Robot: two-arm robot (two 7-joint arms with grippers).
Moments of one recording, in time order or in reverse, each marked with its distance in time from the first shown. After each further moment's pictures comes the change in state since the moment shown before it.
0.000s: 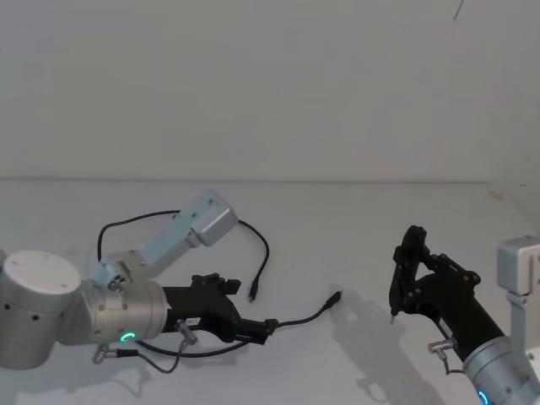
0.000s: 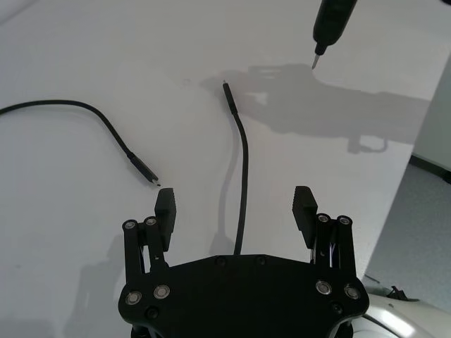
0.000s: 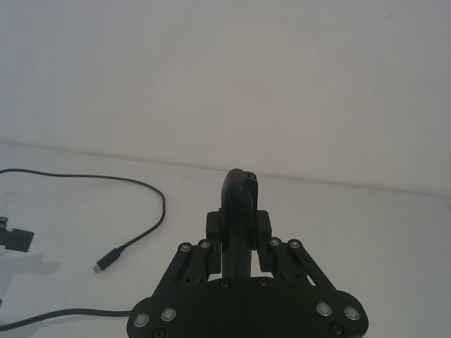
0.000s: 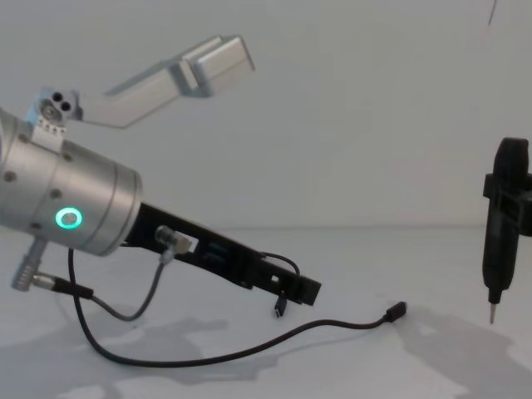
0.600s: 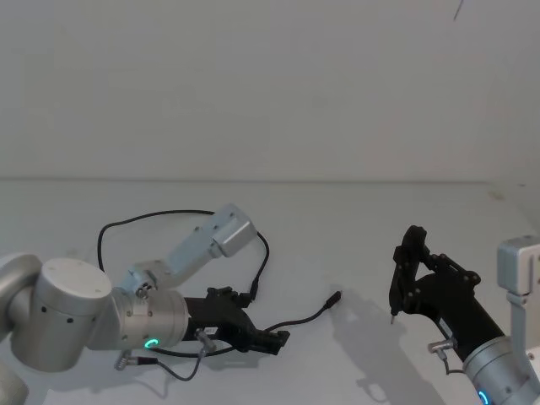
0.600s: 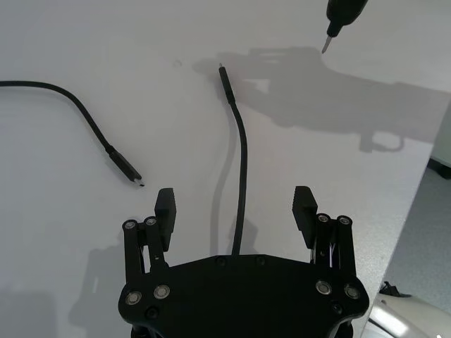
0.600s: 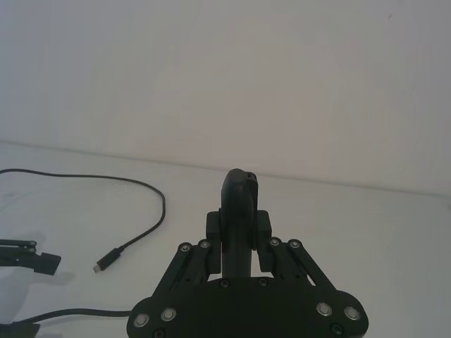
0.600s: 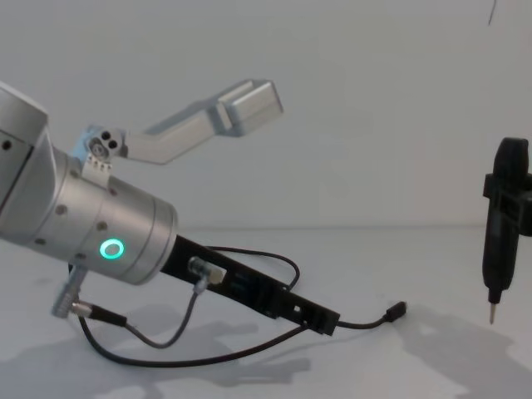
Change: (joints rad) left arm -0.038 -0.062 0.056 0.100 0.009 0.008 0.018; right arm 0.000 0.000 0.000 0.000 0.000 0.000 0.000
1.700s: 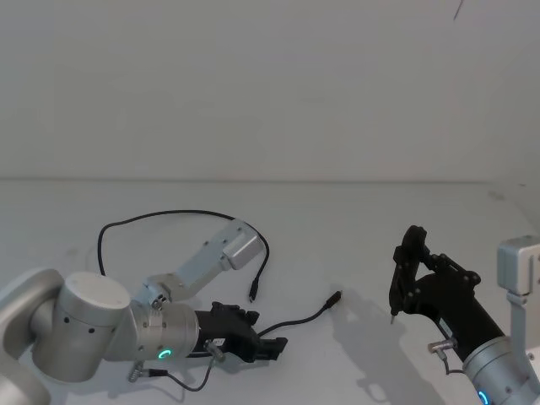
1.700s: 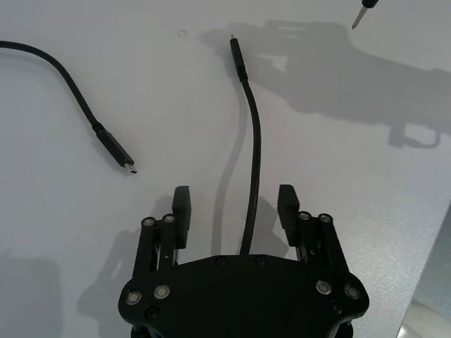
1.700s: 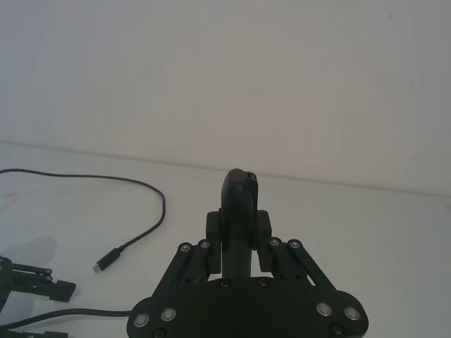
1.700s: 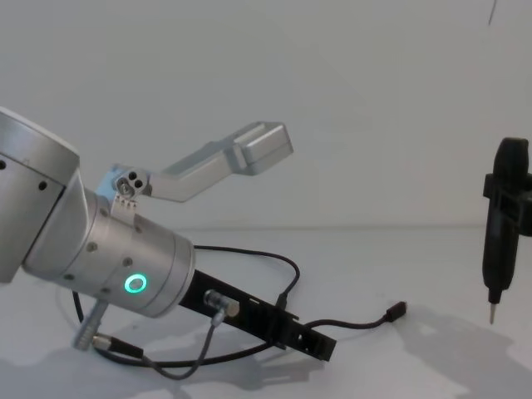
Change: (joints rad) left arm 0.003 -0.054 0.014 0.079 0.015 0.008 0.037; right arm 0.000 0.000 0.000 0.000 0.000 0.000 0.000
